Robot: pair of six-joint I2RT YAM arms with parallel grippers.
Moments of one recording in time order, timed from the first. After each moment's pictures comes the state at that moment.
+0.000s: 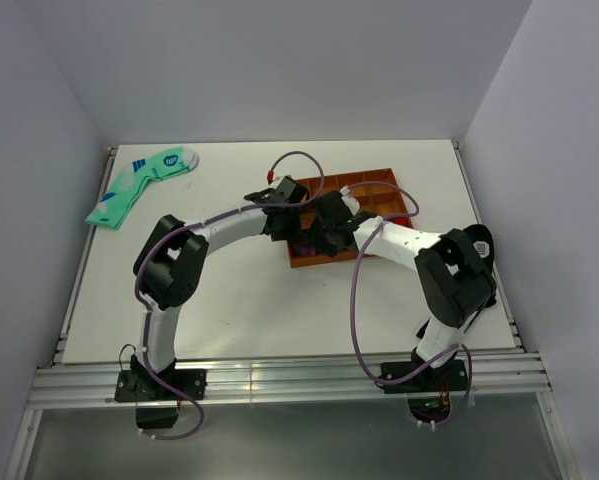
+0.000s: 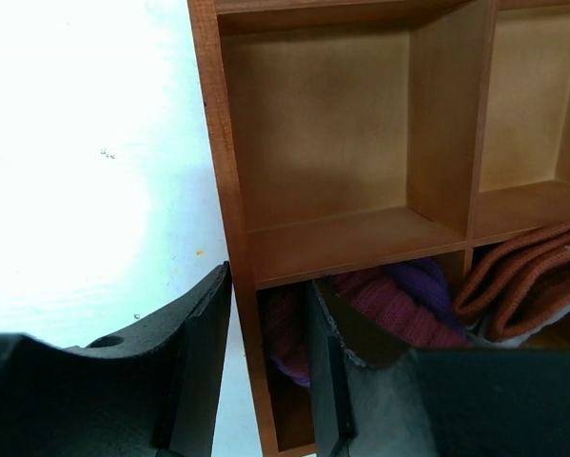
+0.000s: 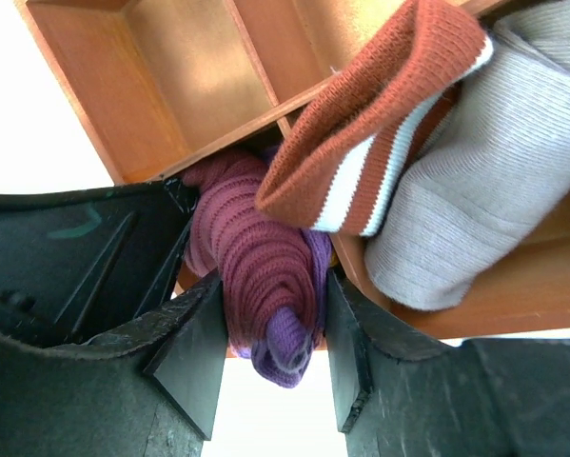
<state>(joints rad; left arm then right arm) -0.69 2.05 1.51 -0.48 -0.20 -0.75 0.61 1.73 1.08 -0.33 0.11 1.02</state>
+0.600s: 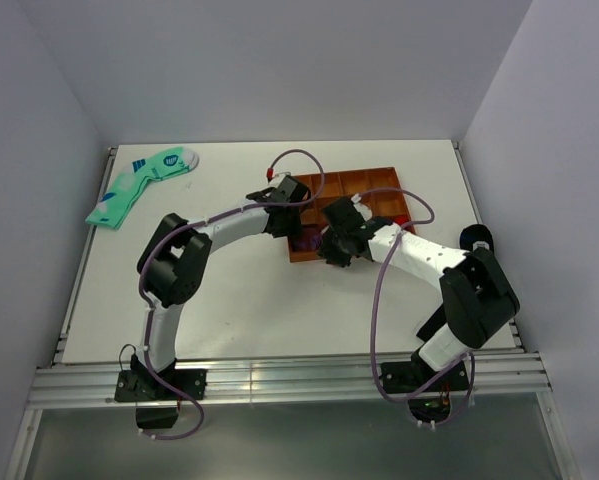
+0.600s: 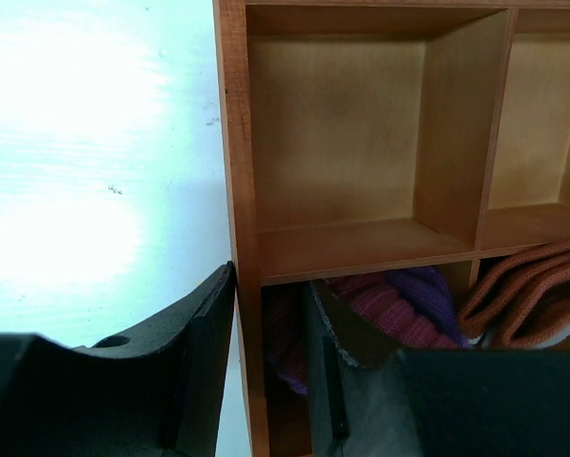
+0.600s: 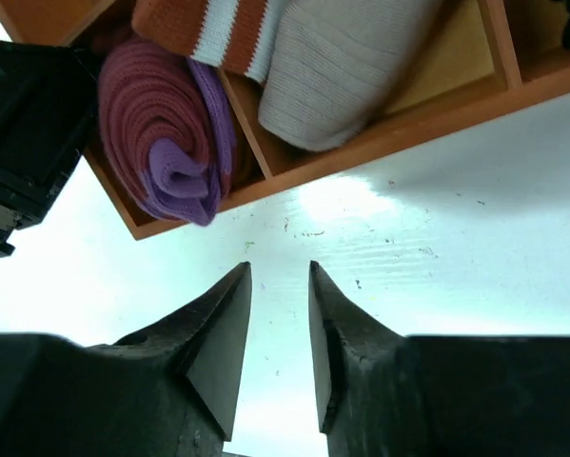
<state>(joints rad) -0.69 2.08 1.54 -0.46 -0.24 -0.76 0.61 1.56 1.00 -0.49 0.11 1.03</state>
